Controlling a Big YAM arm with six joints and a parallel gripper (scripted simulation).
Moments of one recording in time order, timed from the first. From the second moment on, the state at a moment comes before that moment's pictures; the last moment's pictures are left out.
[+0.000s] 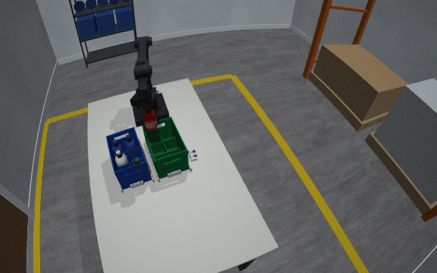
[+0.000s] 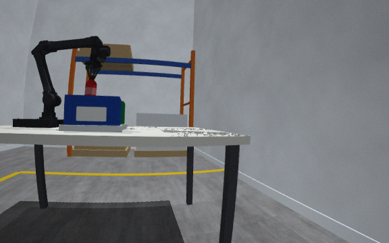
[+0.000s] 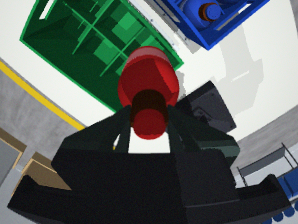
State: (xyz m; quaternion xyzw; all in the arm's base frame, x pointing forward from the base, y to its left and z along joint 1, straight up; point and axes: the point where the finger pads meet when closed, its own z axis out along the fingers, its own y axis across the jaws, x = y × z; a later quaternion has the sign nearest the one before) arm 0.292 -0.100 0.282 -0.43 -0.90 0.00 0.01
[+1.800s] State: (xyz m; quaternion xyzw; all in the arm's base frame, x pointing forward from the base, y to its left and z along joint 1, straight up) arm 0.292 -0.100 0.277 -0.43 -0.90 0.00 0.01
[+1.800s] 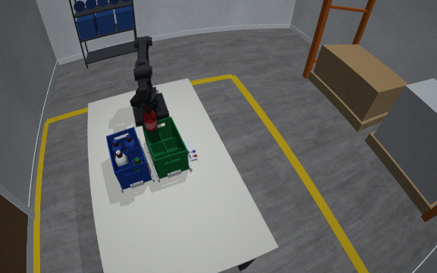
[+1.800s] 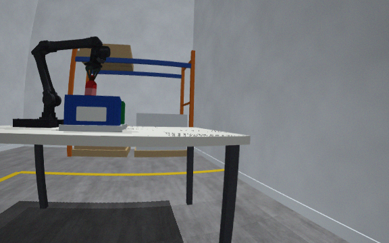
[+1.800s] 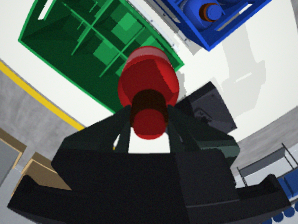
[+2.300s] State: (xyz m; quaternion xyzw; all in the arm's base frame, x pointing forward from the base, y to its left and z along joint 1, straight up) arm 0.292 -0.101 0.277 -0.43 -0.90 0.00 0.01
